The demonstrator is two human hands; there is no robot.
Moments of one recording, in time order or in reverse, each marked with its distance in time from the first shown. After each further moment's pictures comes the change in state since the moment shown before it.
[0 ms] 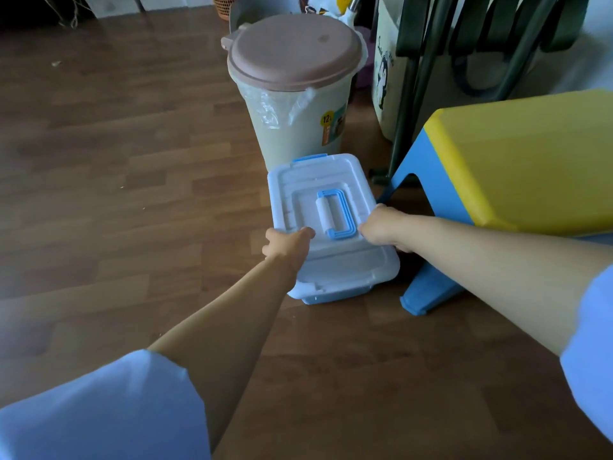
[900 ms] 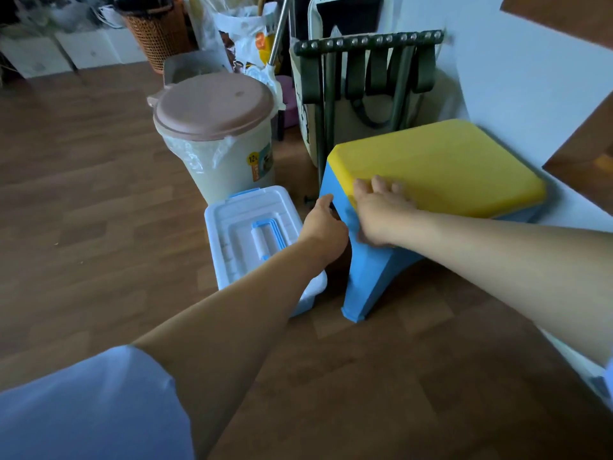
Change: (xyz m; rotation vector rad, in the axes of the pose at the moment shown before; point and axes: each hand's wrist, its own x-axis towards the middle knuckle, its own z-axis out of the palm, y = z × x) left_hand -0.101 0.064 0.102 0.321 -0.344 0.603; right_hand -0.070 0.069 -0.070 -0.273 0.326 0.106
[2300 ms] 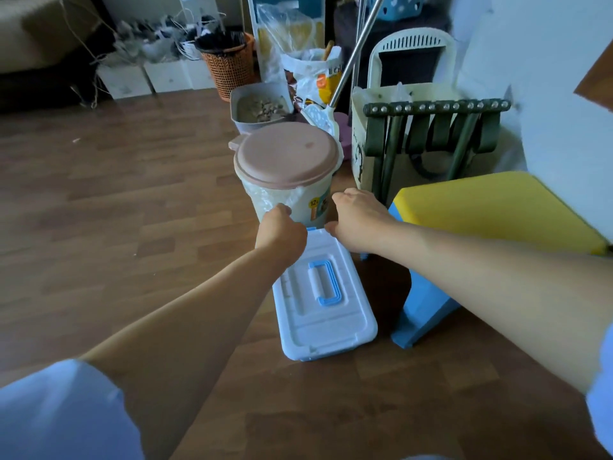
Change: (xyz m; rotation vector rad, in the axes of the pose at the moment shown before) left_hand 0.003 0.024 -0.165 0.210 0.368 -0.127; right_hand 0.015 -0.112 -0.082 0.141 0.229 -0.416
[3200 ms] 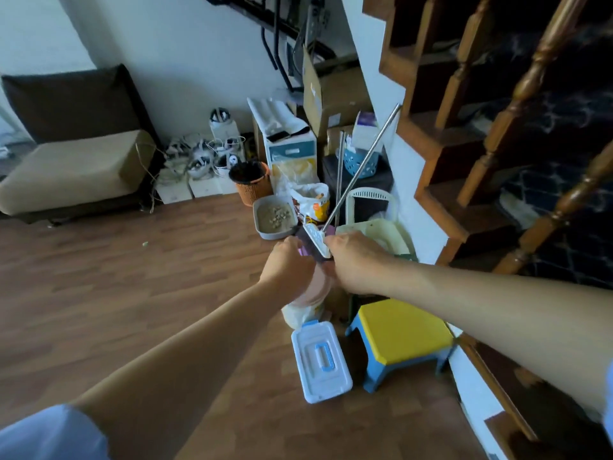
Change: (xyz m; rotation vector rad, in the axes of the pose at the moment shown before) left_hand -0.217 0.372 -0.399 0.111 -0.082 0.152; right_hand -0.154 -0.179 -0.548 -0.042 -0.081 -0.038
